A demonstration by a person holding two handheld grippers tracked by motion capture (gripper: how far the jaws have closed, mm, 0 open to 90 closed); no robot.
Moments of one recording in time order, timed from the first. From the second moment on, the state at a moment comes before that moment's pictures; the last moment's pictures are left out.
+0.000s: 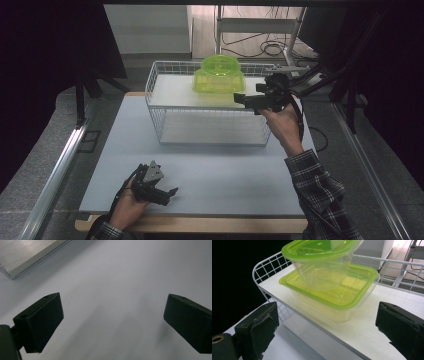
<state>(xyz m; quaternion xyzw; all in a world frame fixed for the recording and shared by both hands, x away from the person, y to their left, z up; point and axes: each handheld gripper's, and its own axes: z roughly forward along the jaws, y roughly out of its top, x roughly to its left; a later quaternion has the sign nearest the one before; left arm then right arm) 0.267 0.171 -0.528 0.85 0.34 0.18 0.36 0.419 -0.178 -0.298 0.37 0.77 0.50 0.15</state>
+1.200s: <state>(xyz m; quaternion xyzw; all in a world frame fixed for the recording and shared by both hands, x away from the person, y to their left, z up) 0.266 0.175 -0.522 0.84 0.35 0.18 0.38 0.387 -0.184 -0.325 0.34 0.79 0.48 0.16</state>
